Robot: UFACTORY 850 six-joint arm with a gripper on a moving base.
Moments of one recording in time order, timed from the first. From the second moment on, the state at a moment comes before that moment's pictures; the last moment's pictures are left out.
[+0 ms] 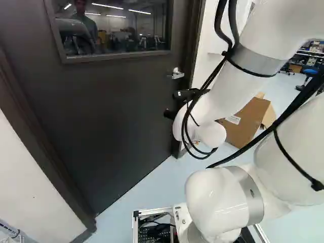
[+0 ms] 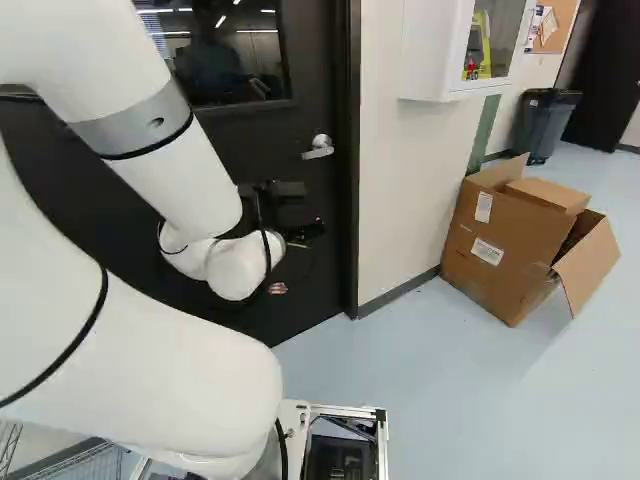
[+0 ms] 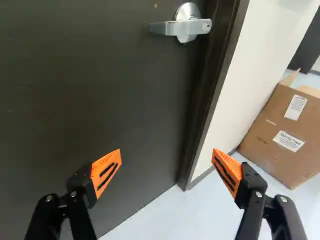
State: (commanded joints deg) arm -1.0 14.2 -7.2 -1.8 50.4 0.0
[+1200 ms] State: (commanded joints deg) arm -9.7 13.3 -16.6 -19.1 58.2 0.0
